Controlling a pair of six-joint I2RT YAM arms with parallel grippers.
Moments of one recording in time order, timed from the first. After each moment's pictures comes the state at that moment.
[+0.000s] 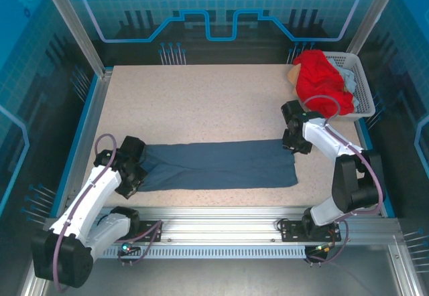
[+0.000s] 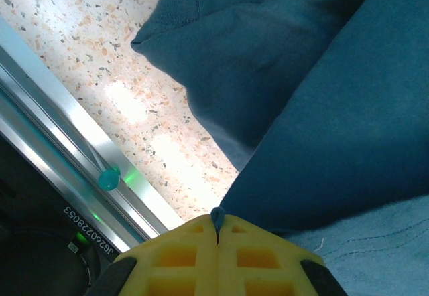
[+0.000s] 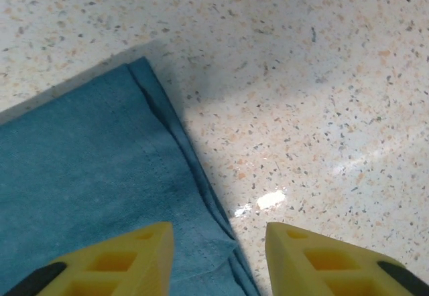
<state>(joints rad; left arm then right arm) -0.15 0.94 0.69 -1.24 -0.14 -1.17 0.20 1.53 1.04 -0.92 0.25 0.58</state>
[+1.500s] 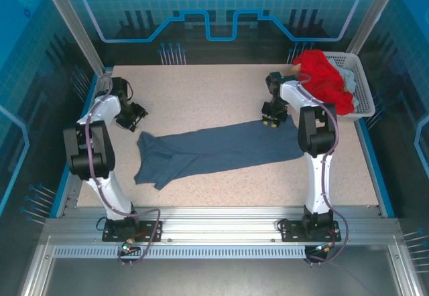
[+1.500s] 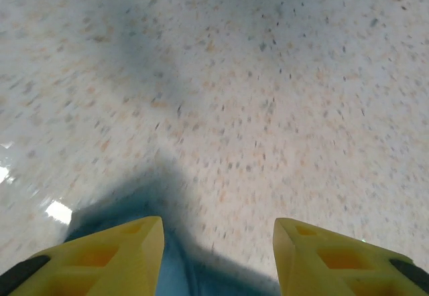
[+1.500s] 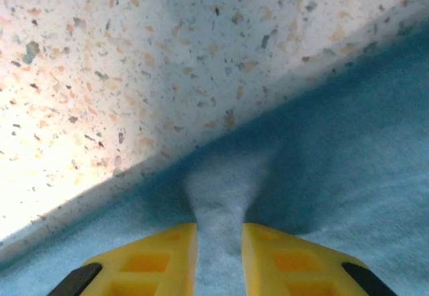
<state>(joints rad) 0.19 1.82 1.35 -0.77 0.15 -0.81 0.17 2.27 1.85 -1.11 -0.06 0.58</state>
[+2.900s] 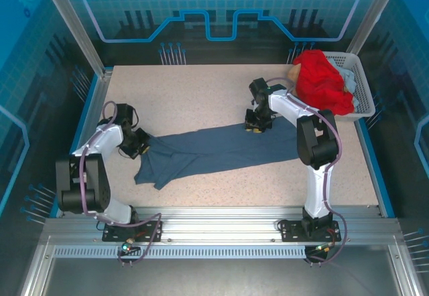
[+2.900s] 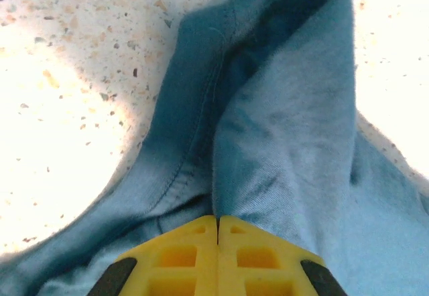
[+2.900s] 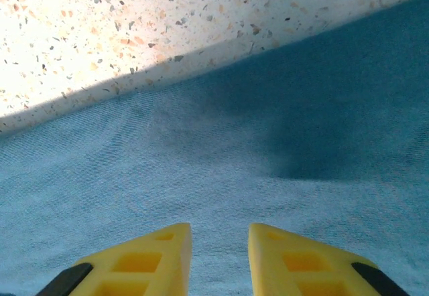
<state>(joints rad) 0.12 1.49 0.92 -0.74 0.17 -0.80 0.33 2.08 1.62 -0.95 -0.17 0.49</state>
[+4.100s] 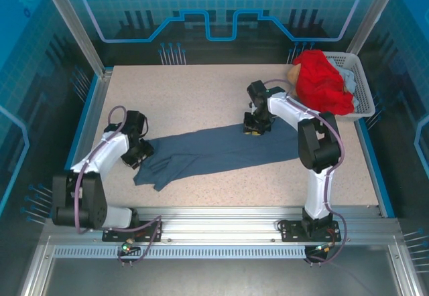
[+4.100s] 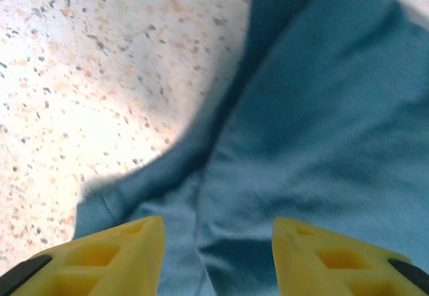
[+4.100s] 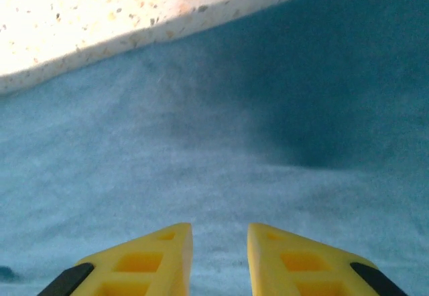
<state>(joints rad) -0.03 1.35 0.87 -0.90 -0.06 -0.87 0.37 2.02 1.56 -0.95 -0.17 0.47</state>
